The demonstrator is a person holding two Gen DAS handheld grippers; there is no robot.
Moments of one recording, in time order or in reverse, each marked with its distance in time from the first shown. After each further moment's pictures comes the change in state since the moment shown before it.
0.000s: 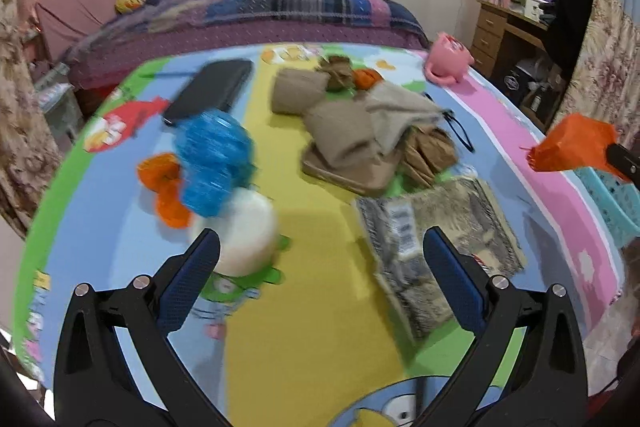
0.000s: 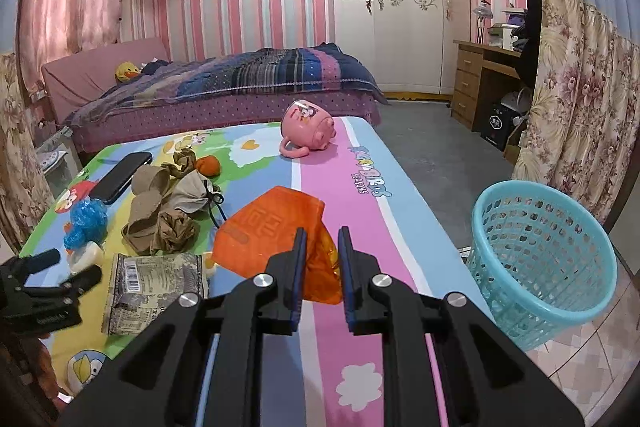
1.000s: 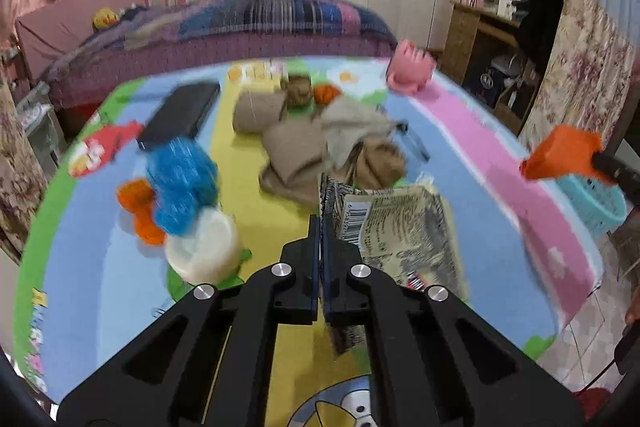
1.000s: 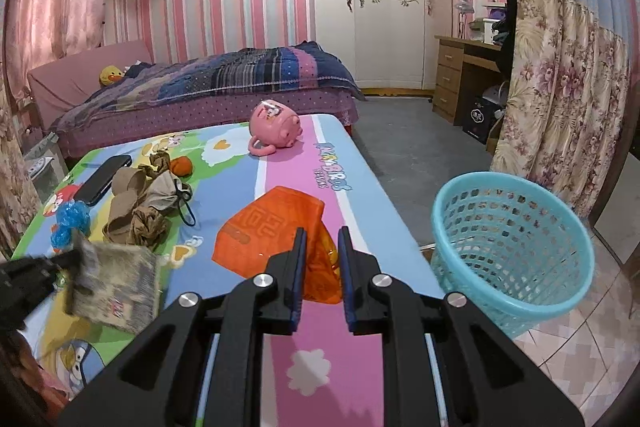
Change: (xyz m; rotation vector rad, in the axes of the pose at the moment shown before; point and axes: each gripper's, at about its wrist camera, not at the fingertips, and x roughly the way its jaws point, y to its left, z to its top) left arm -0.028 -0.022 0.010 0.060 -0.060 -0.047; right arm -0.018 -0.040 -0.003 0.048 0.008 -0.057
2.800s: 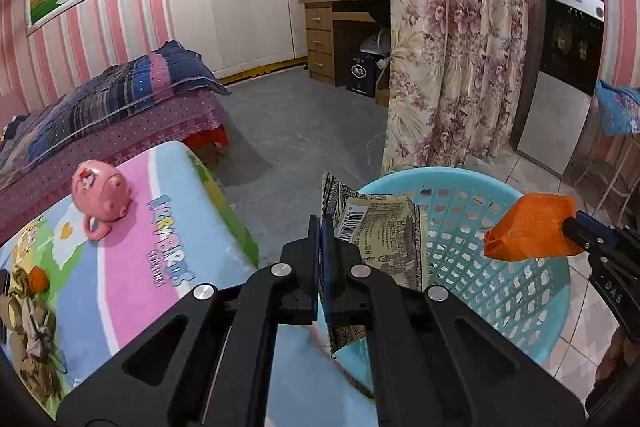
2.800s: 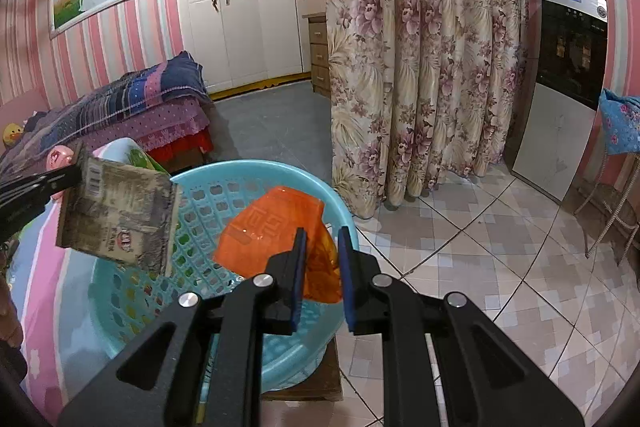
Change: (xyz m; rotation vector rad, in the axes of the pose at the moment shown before) left arm 0.100 -0.375 0.089 0.375 -0.063 -0.287; right arm 0.032 -0.292 -0.013 0.240 0.024 -0.306
